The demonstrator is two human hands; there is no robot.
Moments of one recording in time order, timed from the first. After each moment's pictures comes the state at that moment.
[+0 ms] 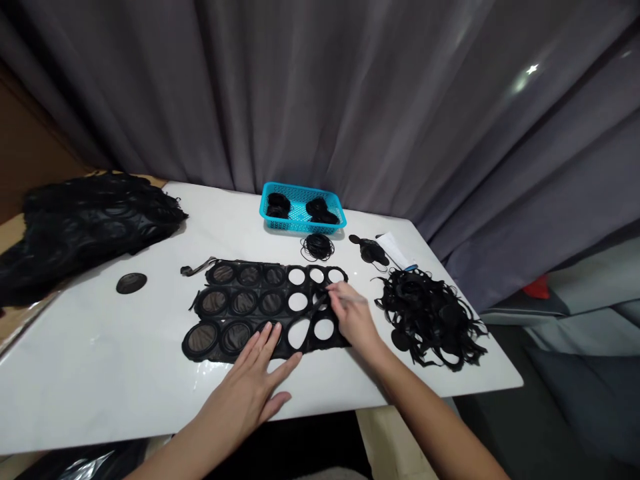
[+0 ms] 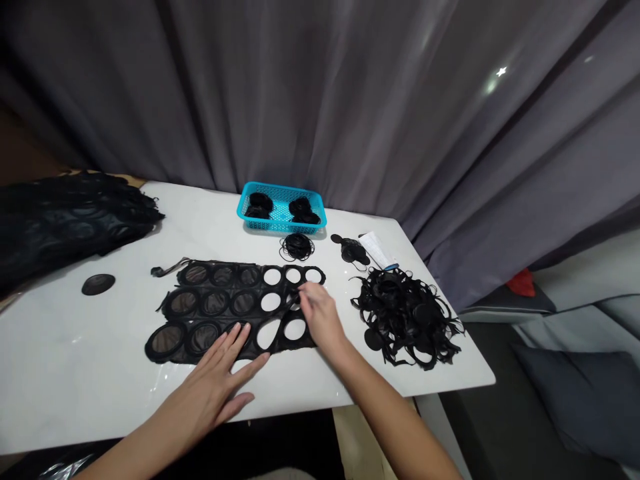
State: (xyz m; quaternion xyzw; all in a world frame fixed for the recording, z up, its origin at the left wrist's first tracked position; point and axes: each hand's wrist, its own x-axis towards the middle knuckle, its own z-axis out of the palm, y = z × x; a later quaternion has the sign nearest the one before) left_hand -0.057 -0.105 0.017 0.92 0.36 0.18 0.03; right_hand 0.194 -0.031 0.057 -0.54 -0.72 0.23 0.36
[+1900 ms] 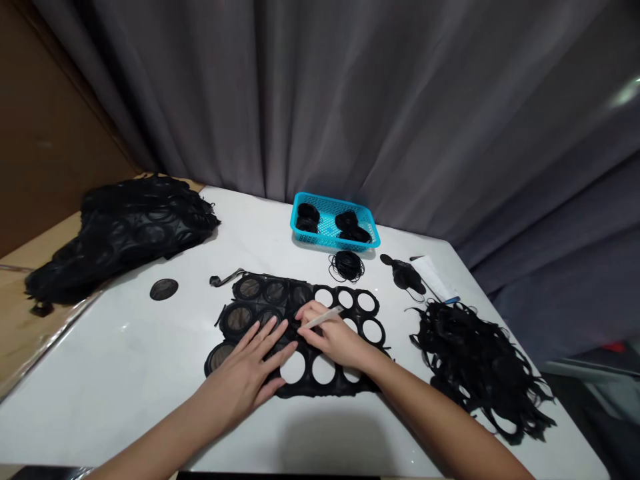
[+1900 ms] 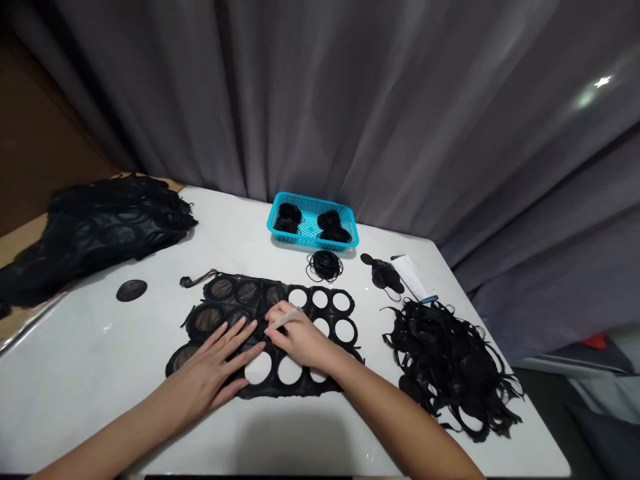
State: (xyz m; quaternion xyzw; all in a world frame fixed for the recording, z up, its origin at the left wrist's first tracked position) left_hand -0.106 -0.055 0.017 0.91 0.39 0.13 0.01; right_hand 0.125 0.017 0.057 -0.34 -0.84 0.38 0.20
